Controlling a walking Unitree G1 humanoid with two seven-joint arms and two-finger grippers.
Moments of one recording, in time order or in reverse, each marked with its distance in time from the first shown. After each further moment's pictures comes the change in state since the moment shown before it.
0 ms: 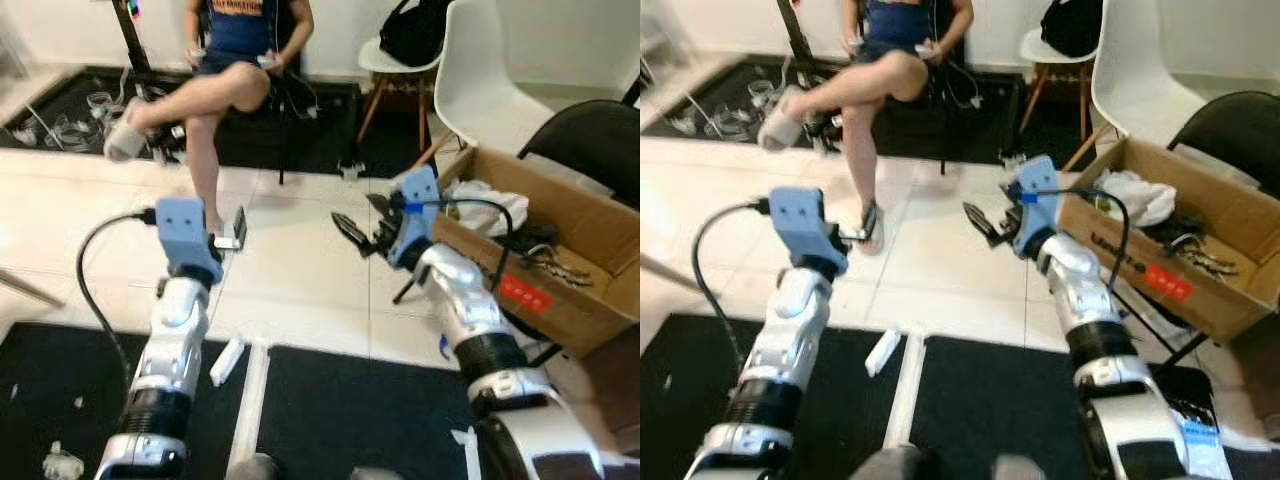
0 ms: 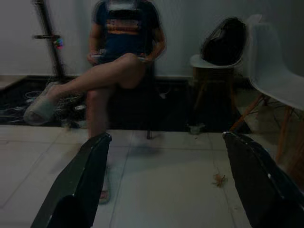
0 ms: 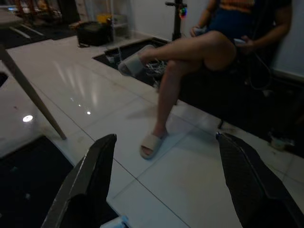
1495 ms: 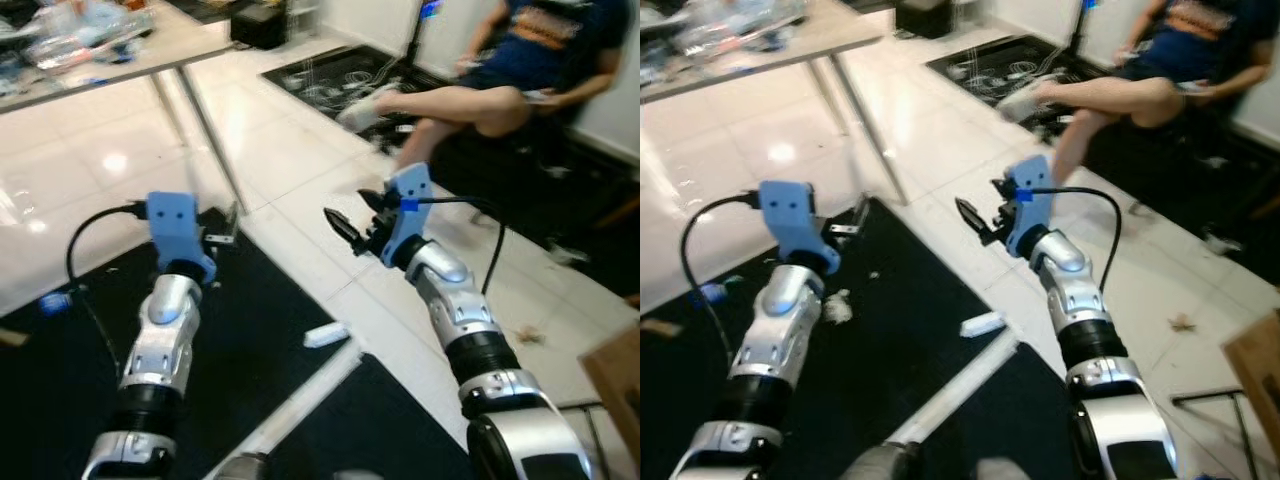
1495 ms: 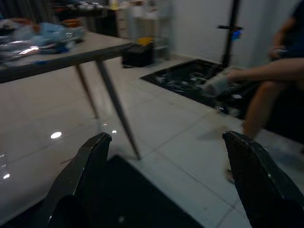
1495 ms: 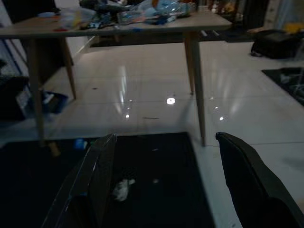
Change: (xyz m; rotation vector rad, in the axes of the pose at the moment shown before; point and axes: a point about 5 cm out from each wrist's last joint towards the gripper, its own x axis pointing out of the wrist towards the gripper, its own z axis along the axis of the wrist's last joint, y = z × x) left arm -0.001 0.004 -0.001 -0.001 0.005 0.007; right arm 0.001 0.004 -0.002 0.006 0.000 0.022
